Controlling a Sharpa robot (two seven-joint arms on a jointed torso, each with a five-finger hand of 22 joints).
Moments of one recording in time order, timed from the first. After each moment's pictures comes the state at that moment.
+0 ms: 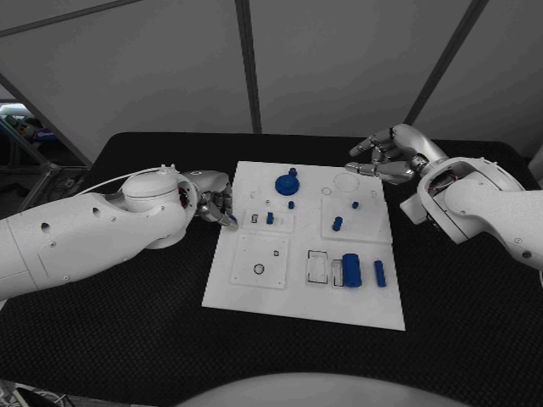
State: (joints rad) left arm 1.14 -0.88 0.06 1.56 -1.54 -0.01 -0.43; left_hand 1.42 -0.15 -0.09 0.28 0.12 1.03 0.09 0.36 0.07 1.09 0.02 0.94 0.27 1.47 -0.05 1.46 1.29 0.20 1.31 0.07 0.87 1.26; right arm 1.18 -0.83 0.07 1.50 -1.06 -0.47 -0.05; right_hand 1.43 -0.12 0.01 0.25 0.32 0.91 0.14 0.28 0.07 1.19 0.07 1.16 1.02 1.47 -0.01 1.42 1.31 0.10 1.29 0.10 1.26 1.02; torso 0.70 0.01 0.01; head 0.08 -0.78
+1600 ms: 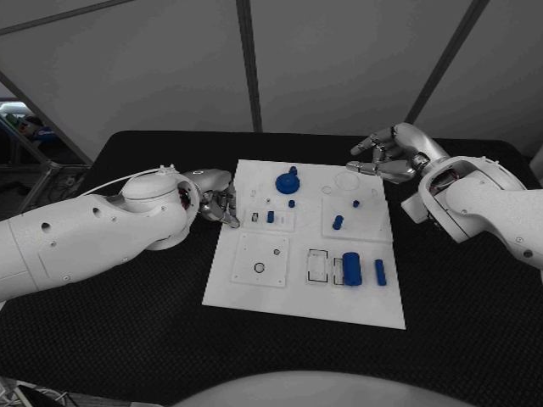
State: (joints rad) left arm 1.13 -0.89 0.06 1.57 -1.51 -0.06 -0.41; left_hand 1.54 -0.11 0.04 0.24 0.12 1.20 0.04 0.34 0.09 1.22 -0.04 0.95 0.33 1.47 -0.08 1.52 1.31 0.20 1.39 0.03 1.06 1.31; right arm 1.18 -0.83 0.07 1.50 -1.06 -0.47 -0.05; right_hand 1.43 -0.12 0.01 0.25 0.32 0.91 0.14 0.28 0.07 1.19 0.07 1.16 1.02 1.47 -0.01 1.42 1.31 0.10 1.29 0.10 1.26 1.02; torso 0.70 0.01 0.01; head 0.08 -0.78
